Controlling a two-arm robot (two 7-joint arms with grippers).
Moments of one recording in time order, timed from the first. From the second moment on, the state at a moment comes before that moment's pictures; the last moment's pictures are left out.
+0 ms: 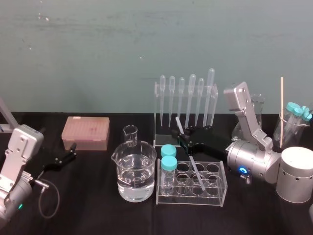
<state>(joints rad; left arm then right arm) -0.20 0.60 0.45 -1.41 -0.25 -0.12 0.03 0.49 0.42 -0.54 -1.29 0.49 0.16 0.48</state>
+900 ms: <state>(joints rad) -0.20 0.60 0.45 -1.41 -0.25 -0.12 0.03 0.36 0.39 -0.44 -1.35 0.48 -0.14 0.50</state>
